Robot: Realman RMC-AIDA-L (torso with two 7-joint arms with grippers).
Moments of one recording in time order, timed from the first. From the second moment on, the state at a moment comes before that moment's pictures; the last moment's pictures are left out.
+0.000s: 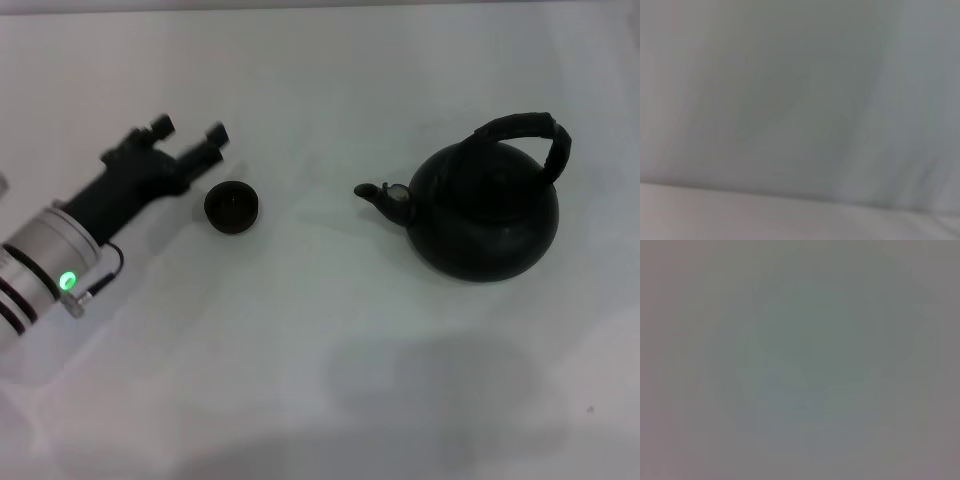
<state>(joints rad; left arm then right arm) -0.35 -2.09 1.84 0.27 -2.93 -1.05 2.33 0.66 1.99 -0.92 -0.16 -0.25 -0.78 0.29</state>
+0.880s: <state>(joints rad) -0.30 -2.09 1.39 0.22 -2.93 -1.24 2.42 0.58 2.00 -0.91 -0.17 -0.26 -0.76 0.31</state>
